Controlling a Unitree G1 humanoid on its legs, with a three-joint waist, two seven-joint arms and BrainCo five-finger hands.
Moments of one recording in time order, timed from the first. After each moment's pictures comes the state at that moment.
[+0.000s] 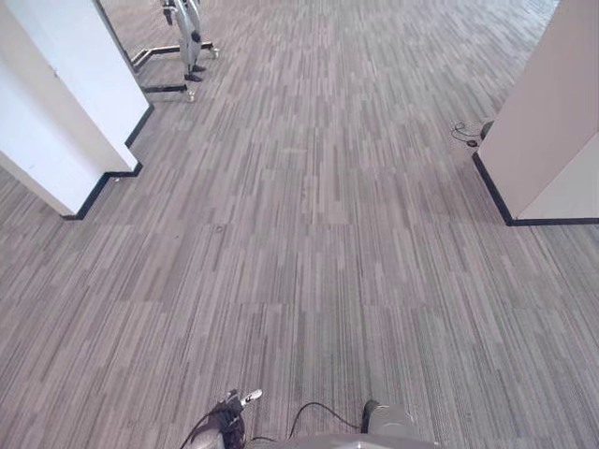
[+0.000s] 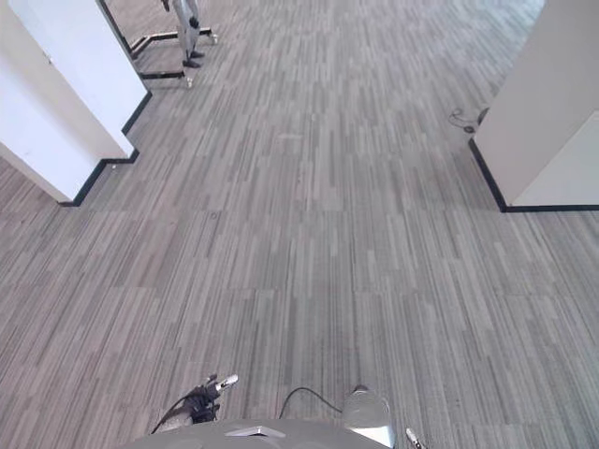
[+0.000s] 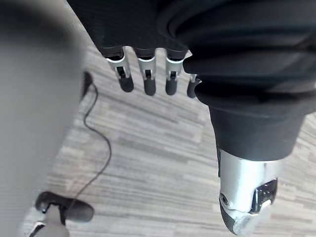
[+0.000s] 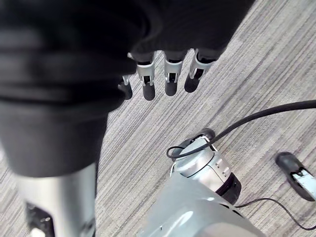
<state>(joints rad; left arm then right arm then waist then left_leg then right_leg) 0.08 0.07 0.18 1.13 -0.20 -0.13 -0.03 0.19 -0.10 -0.54 1.22 0.37 -0.10 0.06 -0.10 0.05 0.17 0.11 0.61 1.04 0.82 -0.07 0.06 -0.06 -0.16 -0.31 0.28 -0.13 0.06</state>
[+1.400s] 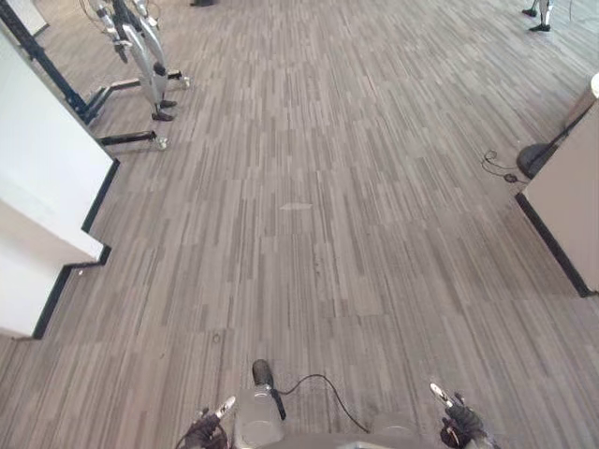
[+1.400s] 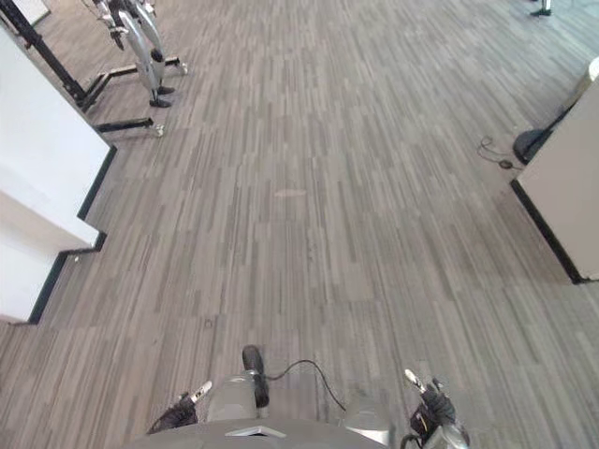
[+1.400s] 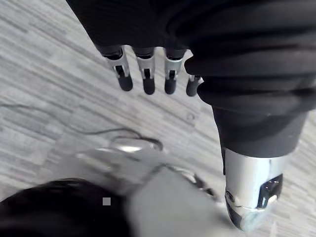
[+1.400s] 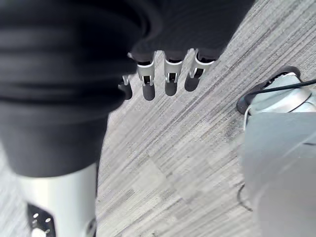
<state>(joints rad) 0.11 0.07 0.35 1.17 -0.19 -0.13 0.02 0.10 -0.14 -0.37 1.11 0.32 -0.13 0.08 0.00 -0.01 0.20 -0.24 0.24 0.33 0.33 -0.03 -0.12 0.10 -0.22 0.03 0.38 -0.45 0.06</state>
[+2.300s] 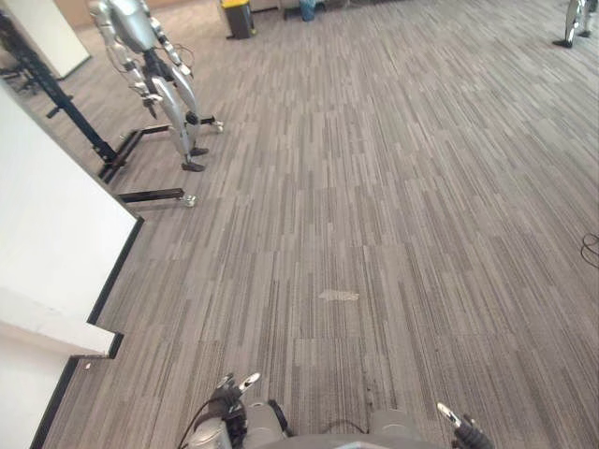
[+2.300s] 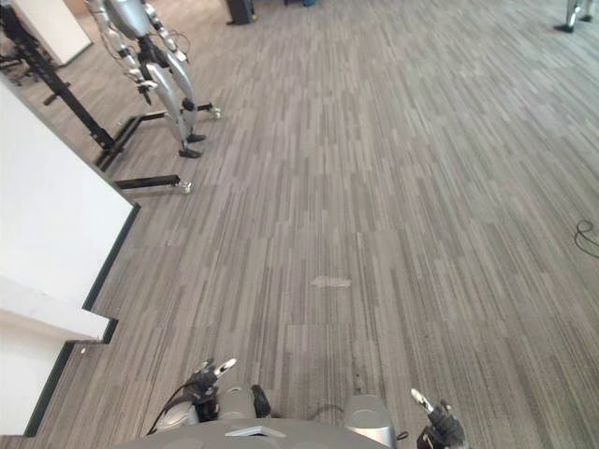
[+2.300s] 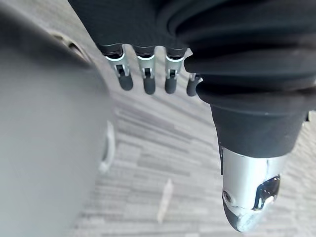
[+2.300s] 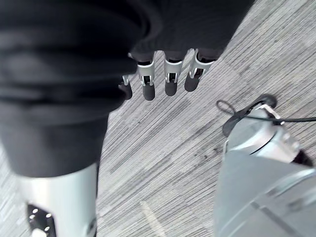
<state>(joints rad) 0.05 0.03 0.27 1.08 -0.14 -0.16 0.02 0.12 -0.14 -0.48 1.08 0.28 -0.13 0.08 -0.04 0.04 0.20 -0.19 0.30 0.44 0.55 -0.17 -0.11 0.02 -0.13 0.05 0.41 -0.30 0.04</state>
